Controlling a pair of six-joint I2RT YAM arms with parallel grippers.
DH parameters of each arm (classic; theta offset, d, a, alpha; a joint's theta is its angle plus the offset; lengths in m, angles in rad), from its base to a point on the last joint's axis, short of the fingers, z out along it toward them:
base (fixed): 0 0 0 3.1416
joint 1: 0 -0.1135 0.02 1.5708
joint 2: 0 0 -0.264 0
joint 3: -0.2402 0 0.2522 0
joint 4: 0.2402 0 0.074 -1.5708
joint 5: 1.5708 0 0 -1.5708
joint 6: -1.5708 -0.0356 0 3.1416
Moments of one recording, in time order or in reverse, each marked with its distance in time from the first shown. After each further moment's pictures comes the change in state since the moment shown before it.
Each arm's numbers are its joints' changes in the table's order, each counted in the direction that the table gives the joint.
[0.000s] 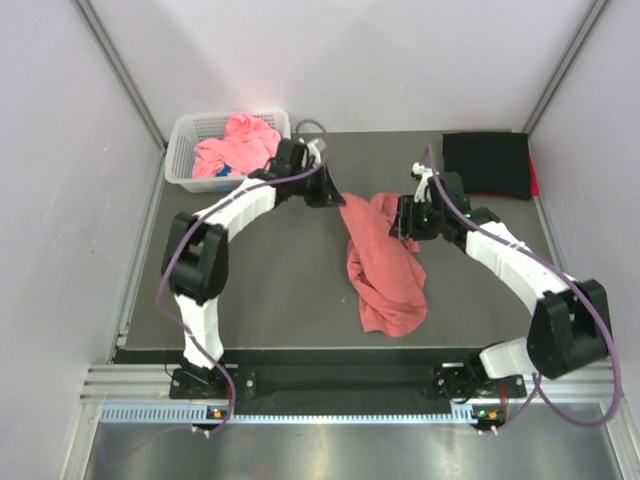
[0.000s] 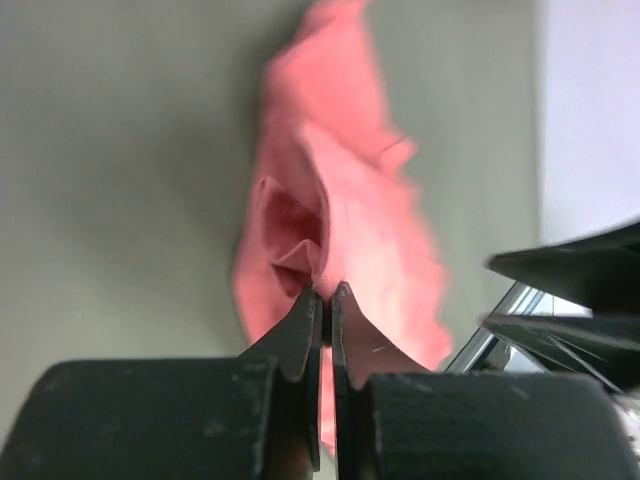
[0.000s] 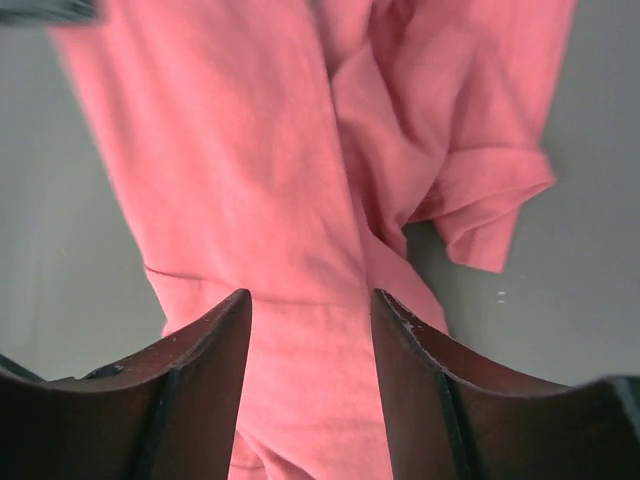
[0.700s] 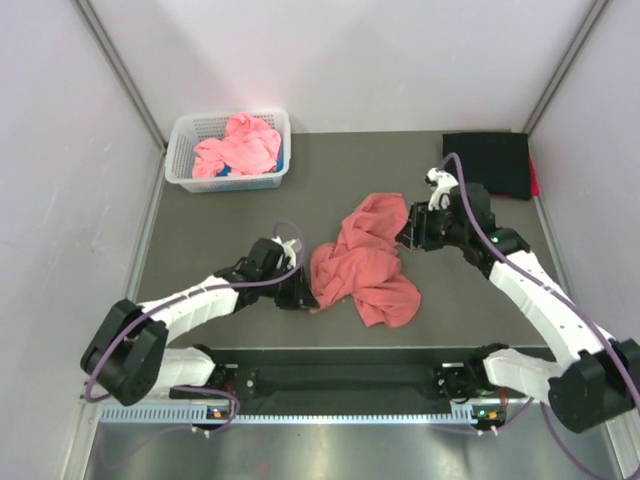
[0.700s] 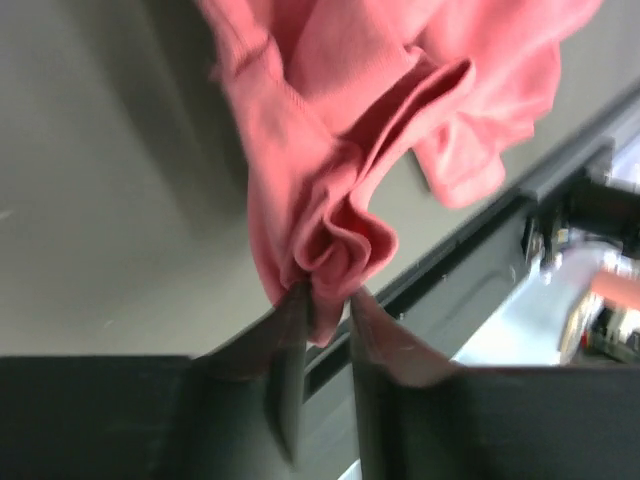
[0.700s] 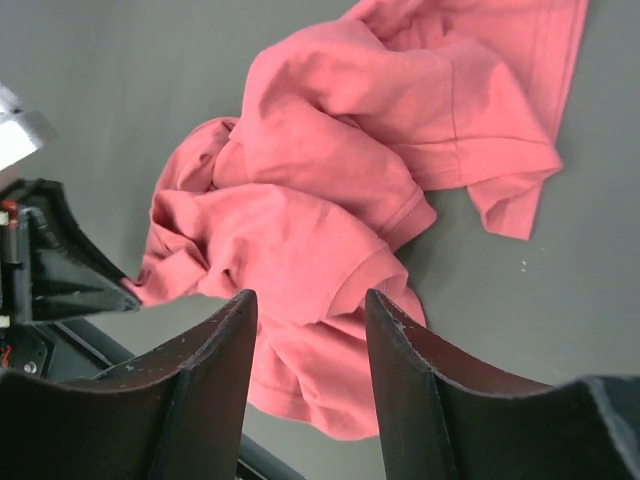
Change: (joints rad) left arm 0.153 -0.738 0.958 -0.102 -0.076 0.077; right arm 0.000 -0.323 0.058 0.088 -0.060 0.015
